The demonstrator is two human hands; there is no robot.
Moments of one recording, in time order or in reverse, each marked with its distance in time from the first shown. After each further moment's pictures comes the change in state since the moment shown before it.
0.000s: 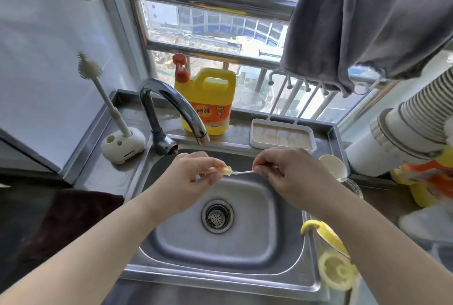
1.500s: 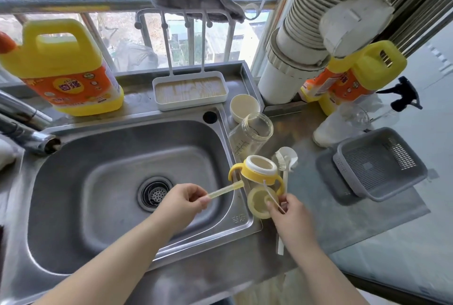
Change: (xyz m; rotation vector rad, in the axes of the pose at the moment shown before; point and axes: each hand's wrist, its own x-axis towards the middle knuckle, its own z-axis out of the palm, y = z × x) left_hand -0.004 -0.011 0.193 -0.067 -0.413 -0.479; right_hand -0.187 0.155 0.134 0.433 0.331 1.017
